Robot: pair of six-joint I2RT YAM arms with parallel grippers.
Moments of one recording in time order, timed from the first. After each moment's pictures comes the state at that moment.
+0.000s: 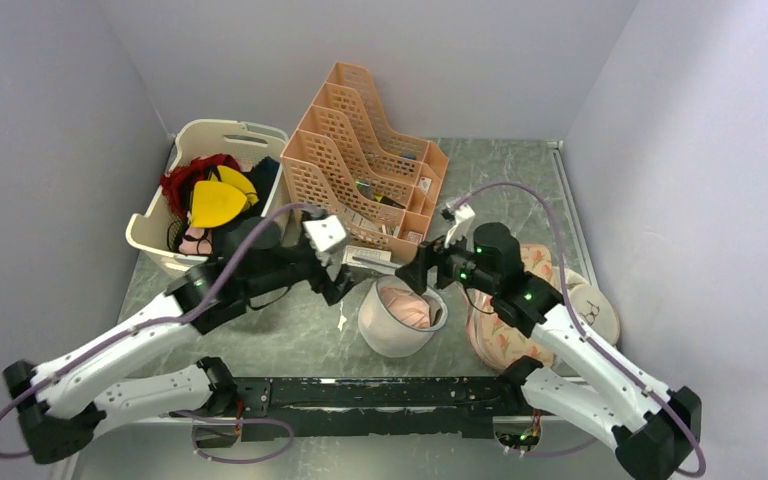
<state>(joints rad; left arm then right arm) -0.94 0.97 0.97 -0.32 0.11 0.13 0.60 0.85 0.68 -0.21 -0.27 0.31</state>
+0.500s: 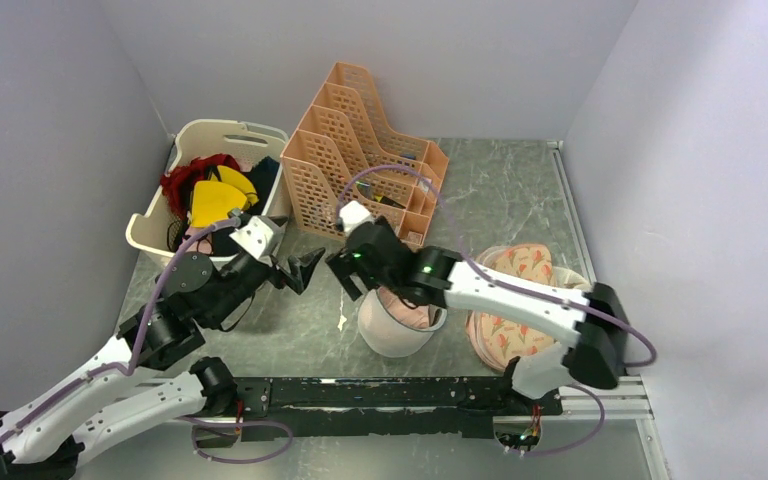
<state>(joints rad) -0.91 0.61 0.81 -0.18 -0.22 0.08 1.08 1.36 1.13 -0.46 0.31 0.18</state>
